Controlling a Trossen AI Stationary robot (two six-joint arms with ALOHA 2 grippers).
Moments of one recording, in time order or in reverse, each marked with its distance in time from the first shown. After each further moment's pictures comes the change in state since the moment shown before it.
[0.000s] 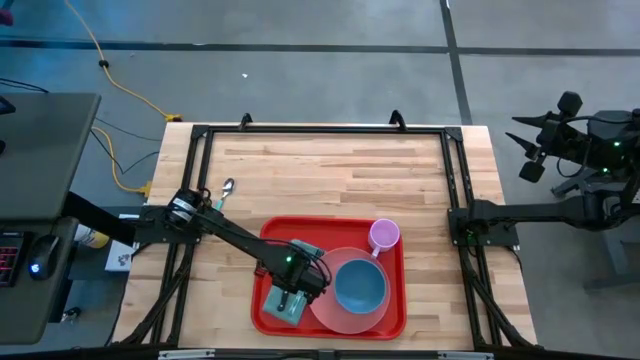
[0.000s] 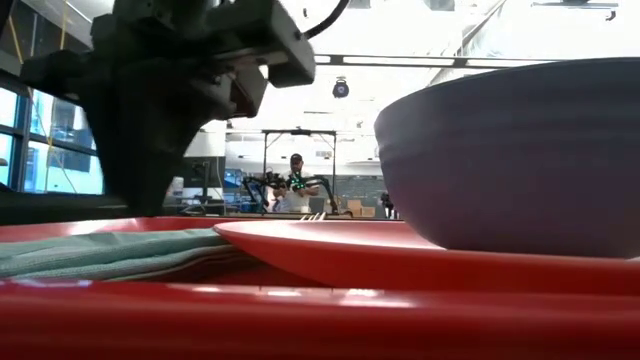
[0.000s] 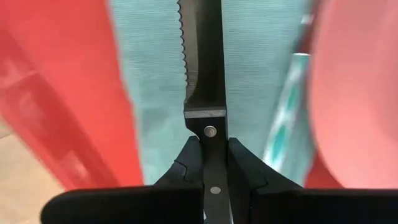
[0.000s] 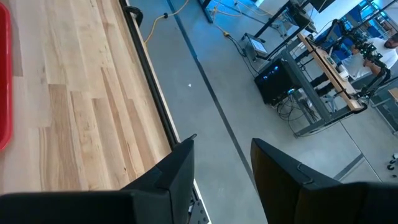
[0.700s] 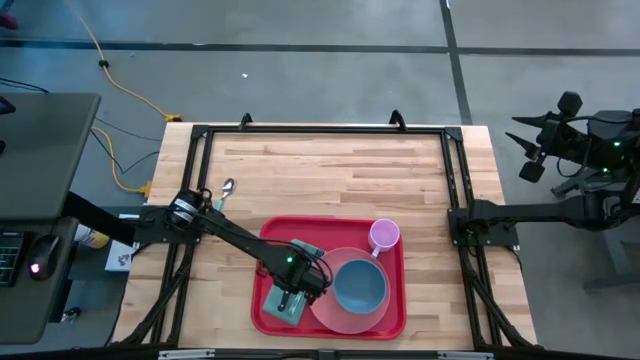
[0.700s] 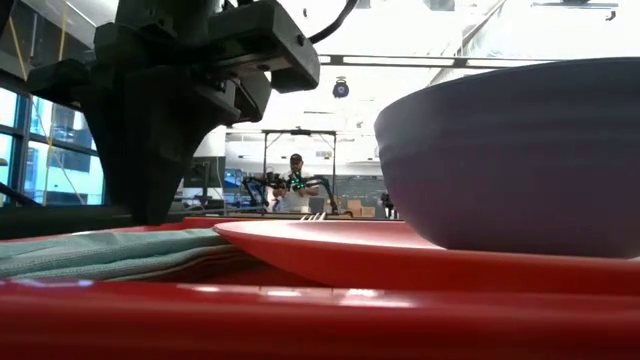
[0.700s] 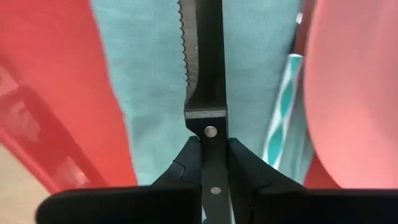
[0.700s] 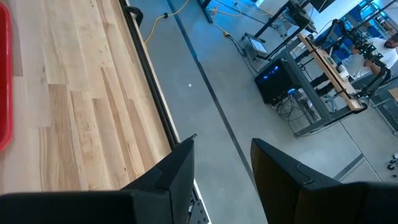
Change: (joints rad) left arm 0.000 0.011 0.000 0.026 -0.005 0.030; right arm 0.000 0.000 0.000 0.000 0.000 0.000
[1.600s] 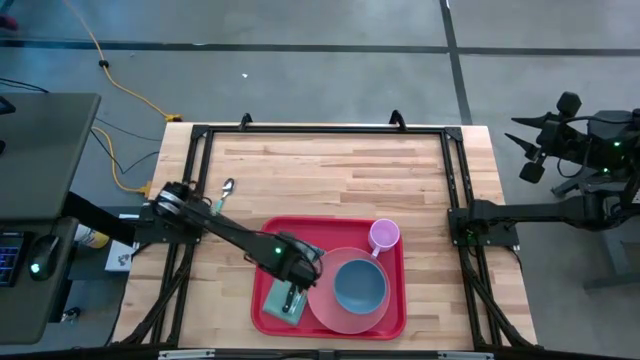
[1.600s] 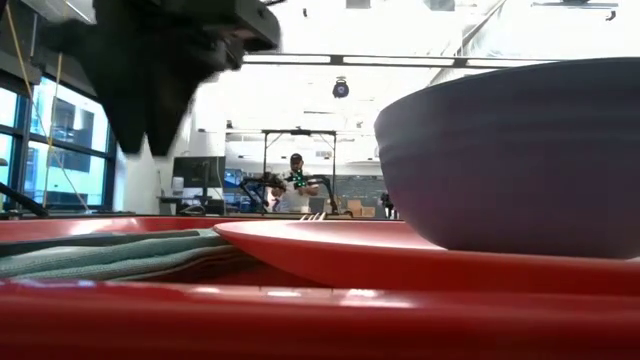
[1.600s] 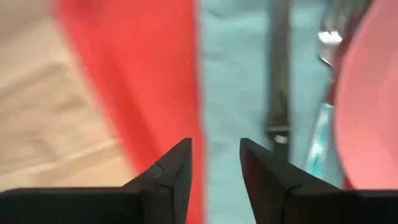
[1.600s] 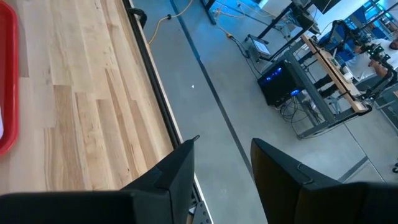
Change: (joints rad) left arm 0.002 -0.112 0.000 -0.212 -0.172 -0.009; right arm 0.000 0.000 0.000 0.000 -0.015 0.000
